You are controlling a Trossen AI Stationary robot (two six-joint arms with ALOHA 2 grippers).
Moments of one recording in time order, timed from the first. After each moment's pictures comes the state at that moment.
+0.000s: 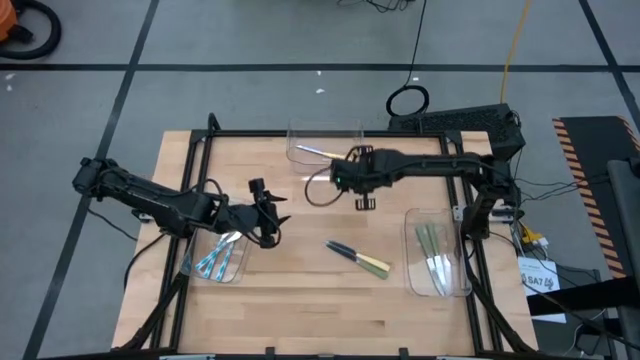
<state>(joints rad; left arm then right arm) -0.24 1.18 0.78 -0.23 -0.56 0.07 -0.17 1.78 1.49 -1.08 0.39 -0.26</state>
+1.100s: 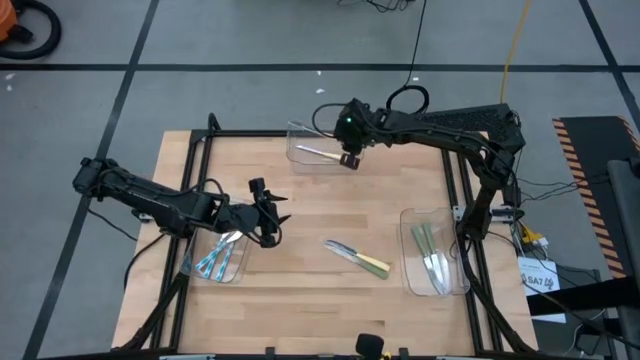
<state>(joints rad) -0.23 1.18 0.78 -0.23 -0.56 0.07 -0.50 1.78 1.49 -0.66 0.10 -0.30</state>
